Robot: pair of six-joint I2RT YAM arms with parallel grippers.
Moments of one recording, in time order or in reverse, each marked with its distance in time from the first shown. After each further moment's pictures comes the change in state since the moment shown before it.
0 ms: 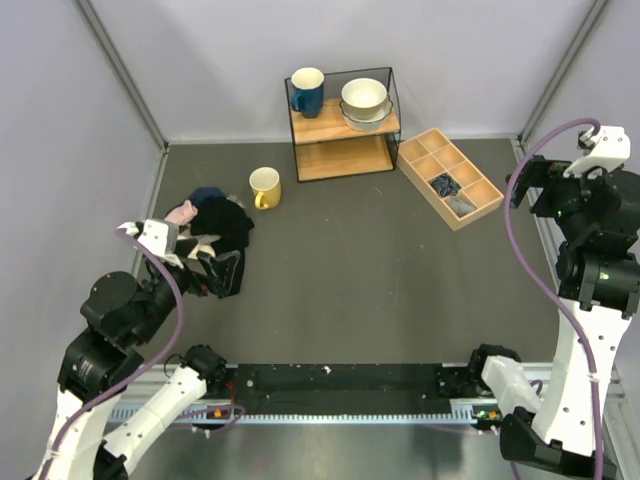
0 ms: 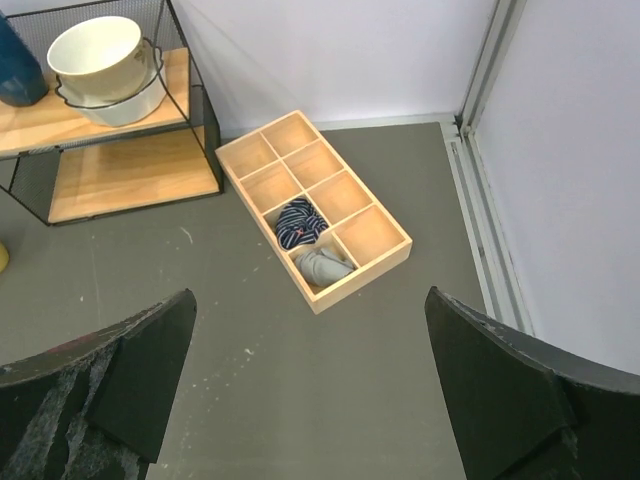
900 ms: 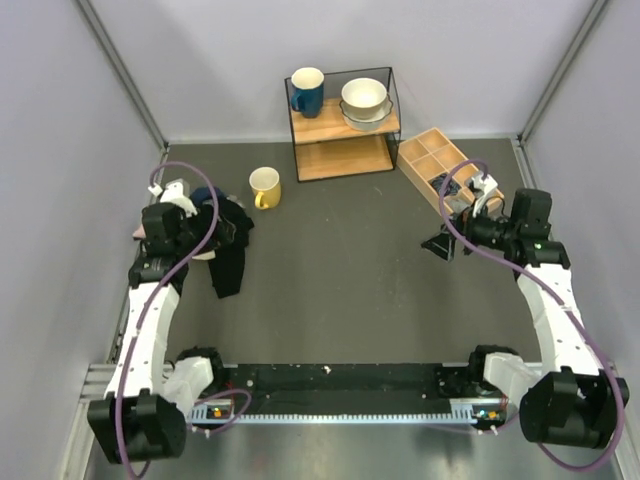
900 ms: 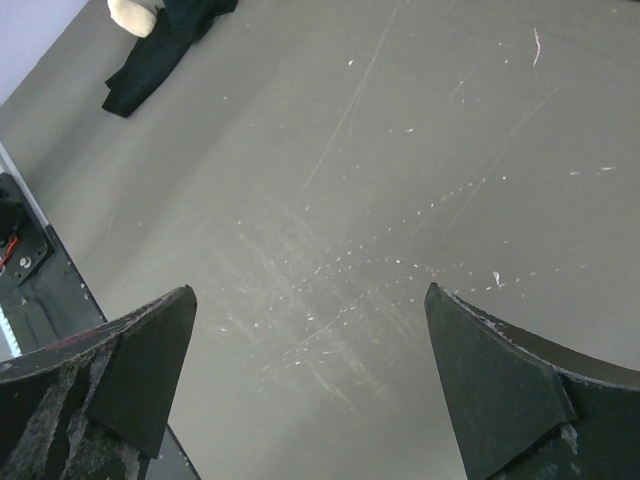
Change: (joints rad) left arm 0.613 0.445 -0.288 0.317 0.352 -0.138; right arm 0.158 0.151 -0.509 0.206 -0.705 -0.196
